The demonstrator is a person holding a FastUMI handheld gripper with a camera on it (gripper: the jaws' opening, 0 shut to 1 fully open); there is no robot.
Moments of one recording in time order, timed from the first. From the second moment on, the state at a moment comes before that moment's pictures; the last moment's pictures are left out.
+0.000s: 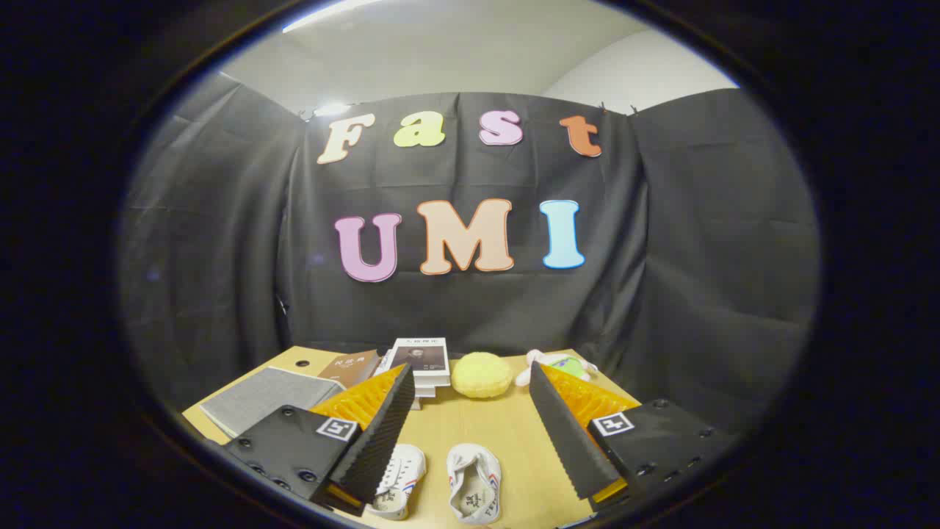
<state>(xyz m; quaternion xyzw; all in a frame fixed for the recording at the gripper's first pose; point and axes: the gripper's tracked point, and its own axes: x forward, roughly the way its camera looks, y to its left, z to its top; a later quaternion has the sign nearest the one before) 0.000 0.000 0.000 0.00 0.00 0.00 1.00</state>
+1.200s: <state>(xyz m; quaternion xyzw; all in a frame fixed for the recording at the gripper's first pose) -0.020 0.036 0.008 0.01 0.00 0.02 1.00</state>
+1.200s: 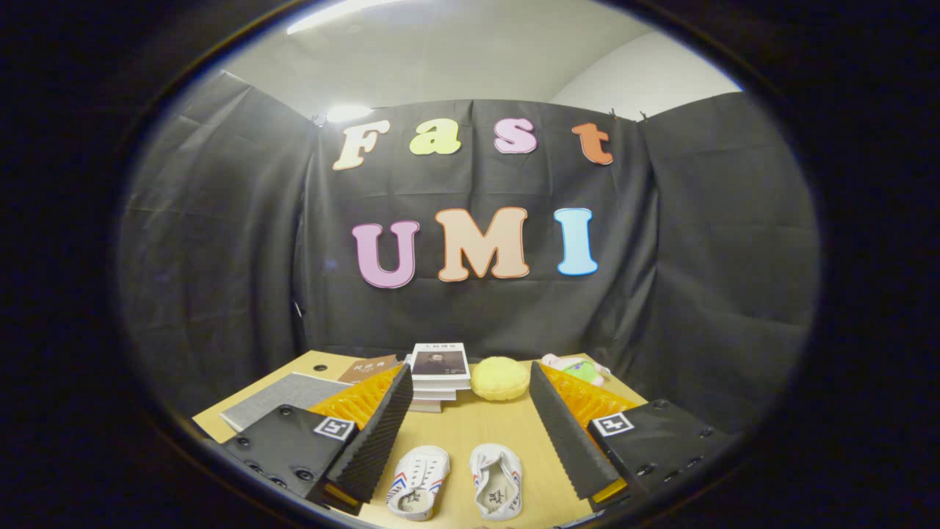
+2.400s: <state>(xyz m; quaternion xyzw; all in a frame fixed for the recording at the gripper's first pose) -0.037 0.201 -0.186 0.41 0.40 0.26 0.78</state>
